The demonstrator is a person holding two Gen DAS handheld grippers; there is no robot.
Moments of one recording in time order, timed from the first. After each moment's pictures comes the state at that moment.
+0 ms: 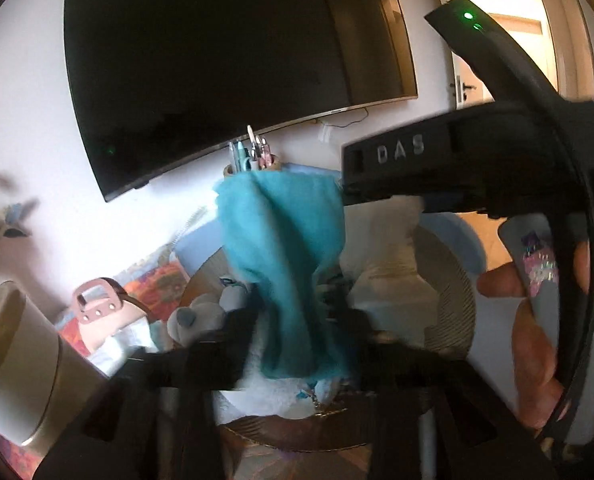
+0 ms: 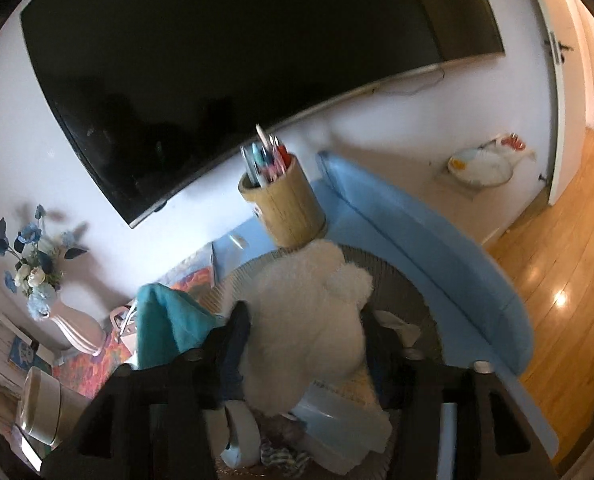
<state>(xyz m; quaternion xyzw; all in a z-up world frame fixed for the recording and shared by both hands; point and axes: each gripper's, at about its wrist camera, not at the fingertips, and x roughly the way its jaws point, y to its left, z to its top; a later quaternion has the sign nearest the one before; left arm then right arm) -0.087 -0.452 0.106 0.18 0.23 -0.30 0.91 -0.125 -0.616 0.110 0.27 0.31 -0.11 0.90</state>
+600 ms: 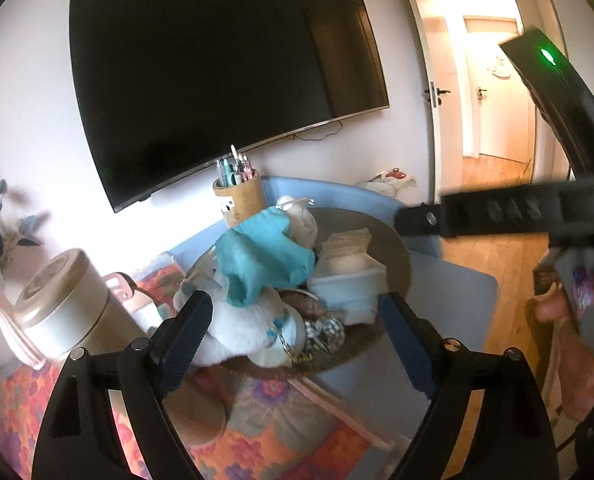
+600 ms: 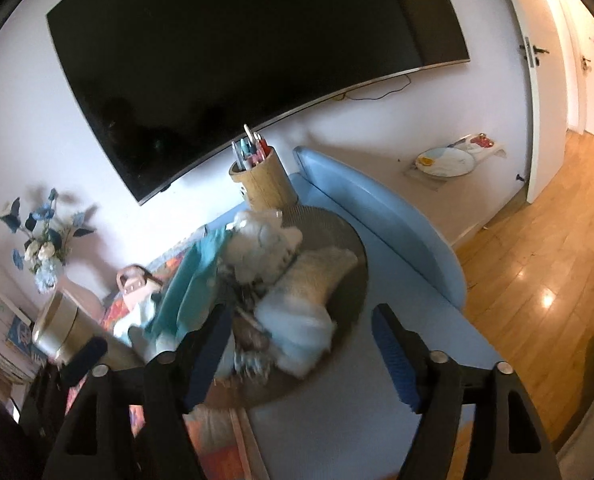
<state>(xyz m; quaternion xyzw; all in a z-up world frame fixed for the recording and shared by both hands) -0.151 -0.426 0.122 0.19 0.20 -0.33 0.90 -0.251 -0.584 0.115 0.25 0.30 -0.14 0.91</state>
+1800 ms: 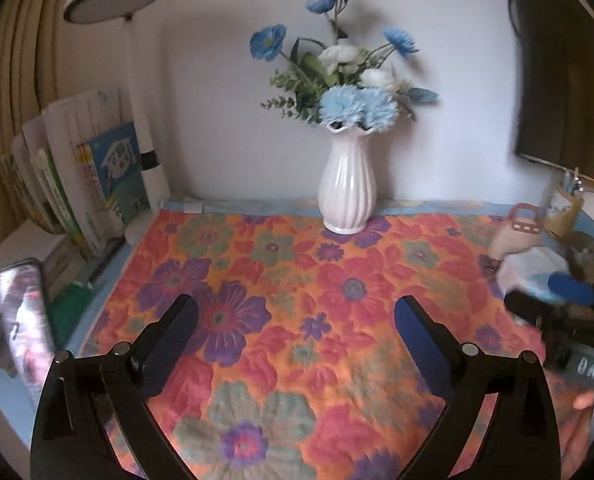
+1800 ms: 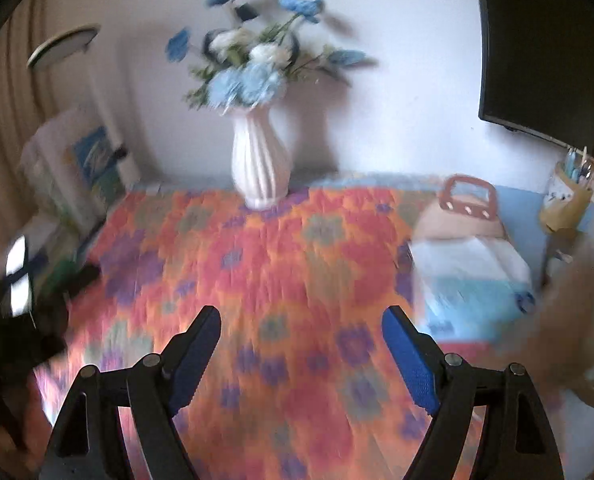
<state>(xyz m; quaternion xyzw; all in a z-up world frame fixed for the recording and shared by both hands) -0.042 -0.009 0.114 0.01 0.29 0.04 0.96 -0.063 -0.187 0.103 0.05 0.35 0.06 0.93</state>
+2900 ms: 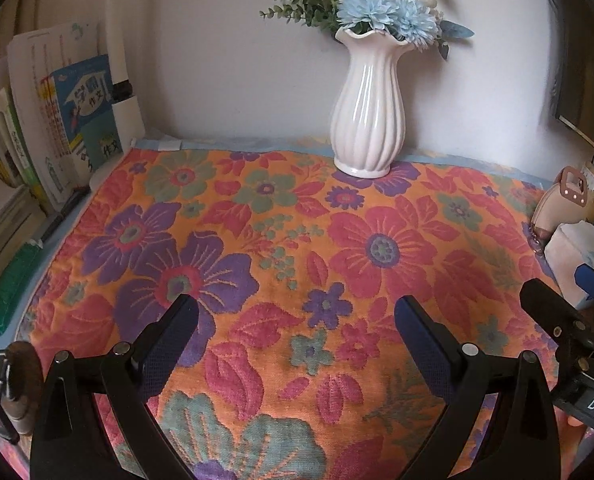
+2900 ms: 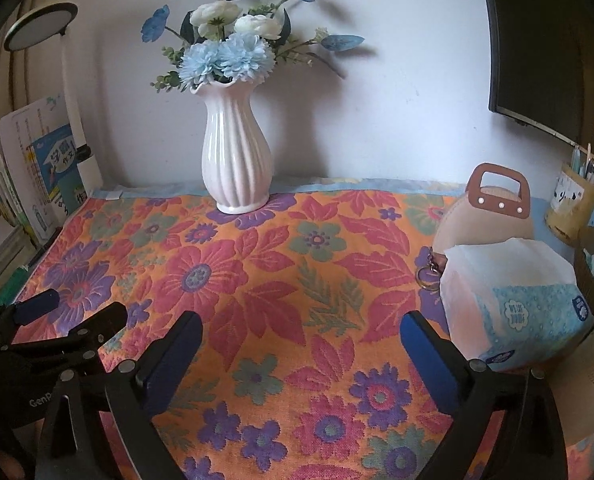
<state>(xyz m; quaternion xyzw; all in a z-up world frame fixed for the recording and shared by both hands) 0.013 0.000 0.033 -0.02 0.35 0.03 0.93 -0.024 -0.163 0.042 0.03 0.32 0.02 0.95</state>
